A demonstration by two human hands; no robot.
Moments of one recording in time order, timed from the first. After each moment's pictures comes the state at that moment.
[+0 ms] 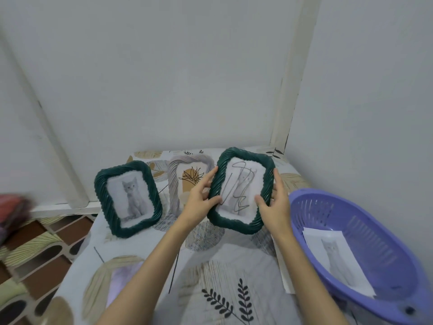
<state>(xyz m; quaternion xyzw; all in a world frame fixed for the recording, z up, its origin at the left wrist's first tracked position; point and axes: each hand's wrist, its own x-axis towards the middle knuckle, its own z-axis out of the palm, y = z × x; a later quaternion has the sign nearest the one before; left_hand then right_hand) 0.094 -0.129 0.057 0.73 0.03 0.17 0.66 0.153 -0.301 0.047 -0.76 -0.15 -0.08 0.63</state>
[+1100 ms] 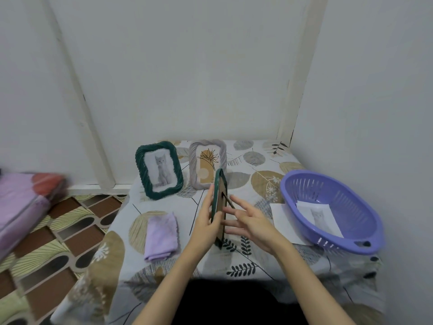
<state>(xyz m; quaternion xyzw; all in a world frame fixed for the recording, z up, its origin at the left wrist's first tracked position) -0.074 -0.211 0.042 0.74 0.09 0.22 0.63 0.006 -0.330 0.048 -0.62 -0.23 0.34 0.67</state>
